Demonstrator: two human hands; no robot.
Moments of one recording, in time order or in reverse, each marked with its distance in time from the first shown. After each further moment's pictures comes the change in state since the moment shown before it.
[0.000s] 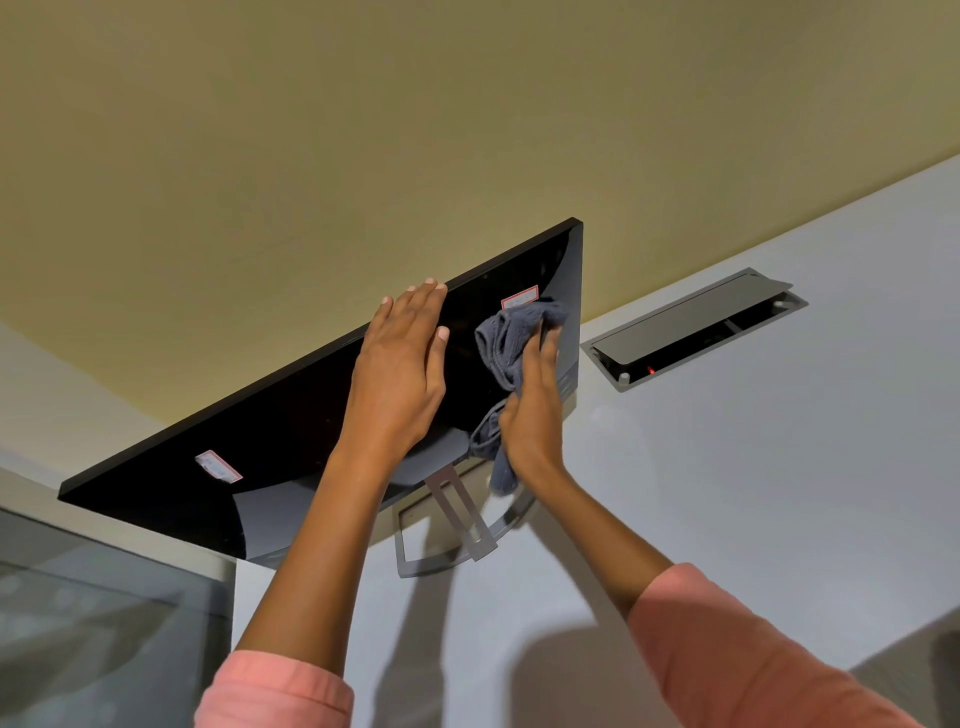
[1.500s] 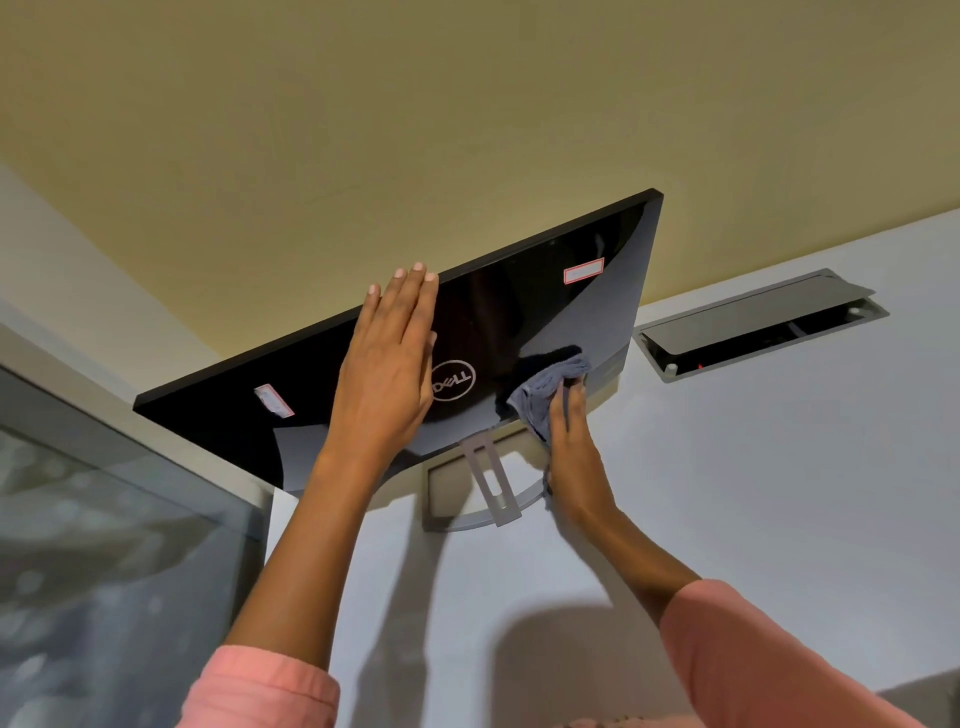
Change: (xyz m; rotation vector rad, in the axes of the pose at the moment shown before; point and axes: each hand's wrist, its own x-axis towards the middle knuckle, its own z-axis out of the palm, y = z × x) left_hand -0.046 -0.036 -0.020 0.270 0.003 -0.005; right_hand -0.046 0.094 0.006 -0.630 -0.421 -0.342
